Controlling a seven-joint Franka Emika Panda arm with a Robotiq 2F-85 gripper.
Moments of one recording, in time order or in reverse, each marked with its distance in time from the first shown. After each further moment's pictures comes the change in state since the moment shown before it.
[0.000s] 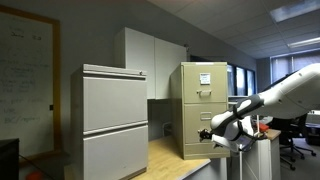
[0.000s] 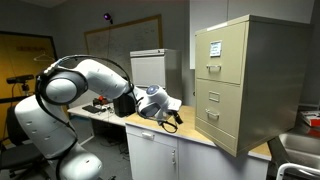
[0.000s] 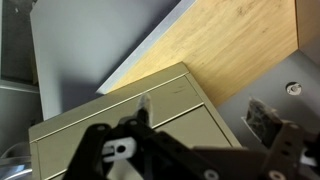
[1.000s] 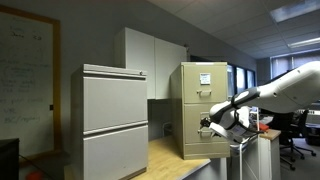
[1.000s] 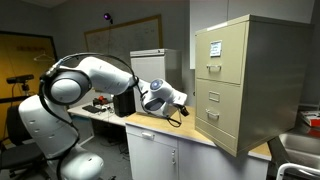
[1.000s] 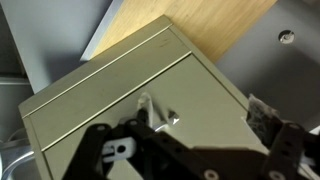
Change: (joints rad) arm 0.094 0.027 -0.112 0.132 0.138 0.037 -0.007
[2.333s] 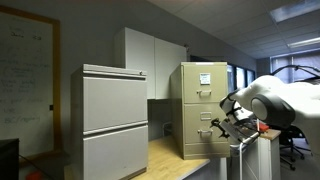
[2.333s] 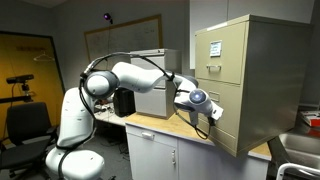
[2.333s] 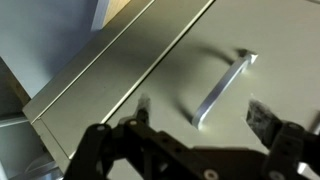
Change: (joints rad) arm 0.040 0.501 -0.422 0.488 0.818 -0.573 -0.501
